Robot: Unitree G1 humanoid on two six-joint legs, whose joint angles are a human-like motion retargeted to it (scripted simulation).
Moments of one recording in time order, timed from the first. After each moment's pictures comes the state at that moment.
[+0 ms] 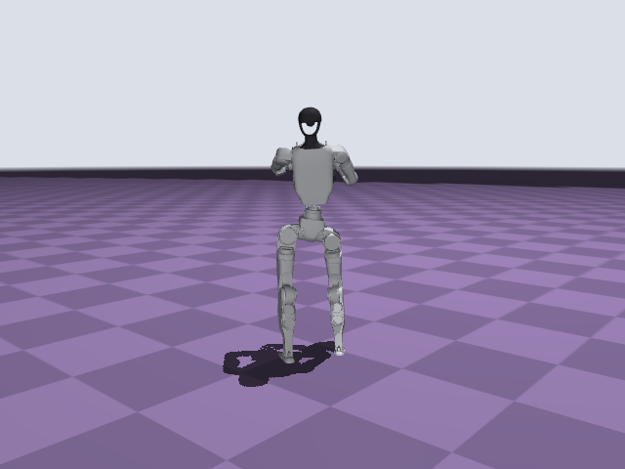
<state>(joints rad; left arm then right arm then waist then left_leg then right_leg) -1.04 0.30 -1.12 -0.20 0.19 -0.42 -0.87 -0.44 -0.43 0.24 -0.14 0.44 -0.05 0.79 0.01 -0.19 -0.12 0.29 -0.04 0.20 0.25 -0.52 0.03 -0.06 -0.26 -0.11 0.75 -0.69 0.09</state>
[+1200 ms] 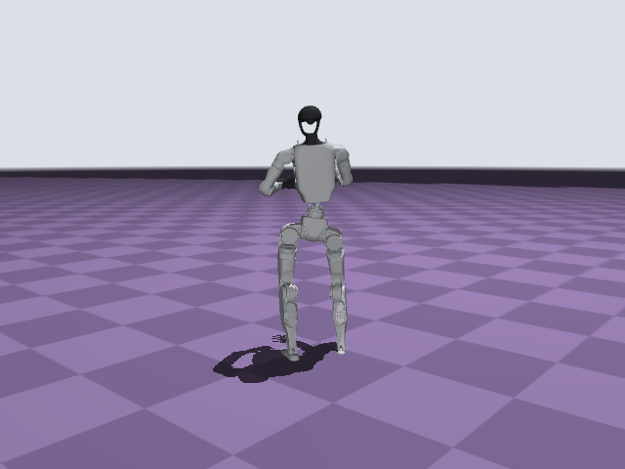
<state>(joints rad) 0.01 0.63 -0.37 -0.29 -0.16 -0.28 -0.63 -0.51 -0.30 0.07 0.06 -0.34 -0.10 0.11 0.07 -0.23 -0.02 -0.02 -0.05 0.24 0.45 -0.52 0.05 -0.25 -0.31 -0.14 0.73 -0.58 0.12</state>
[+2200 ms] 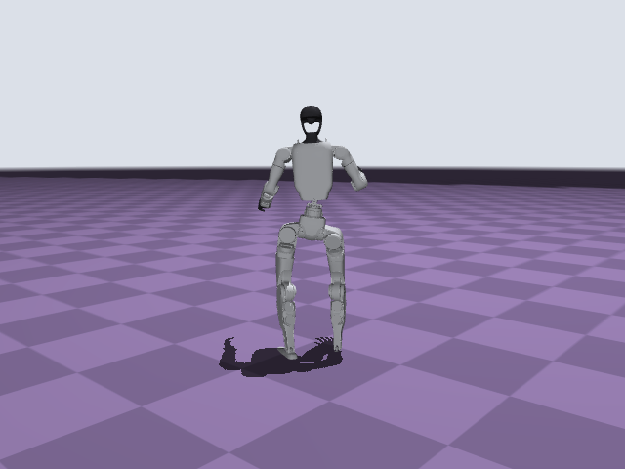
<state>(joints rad) 0.14 0.42 0.08 0.38 -0.11 -0.44 0.24 -0.15 -0.50 -0.10 -0.08 -0.43 -0.24 -0.13 -0.03 -0.17 0.08 0.01 0.03 0.43 0.47 -0.54 0.02 -0.28 -0.23 -0.08 0.67 -0.53 0.19</state>
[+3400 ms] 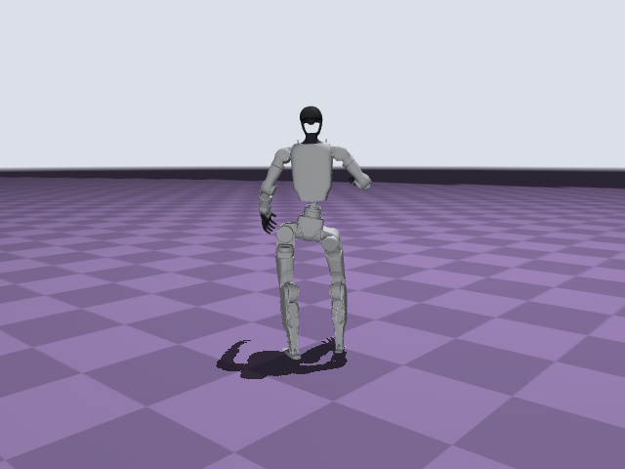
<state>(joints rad) 0.16 0.48 -0.16 0.68 -0.04 -0.35 0.06 -0.17 -0.65 0.09 0.16 -0.49 -0.21 -0.12 -0.09 -0.21 0.03 0.09 -0.12 0.46 0.20 -0.42 0.03 -0.37 -0.34 -0.06 0.75 -0.50 0.23</state>
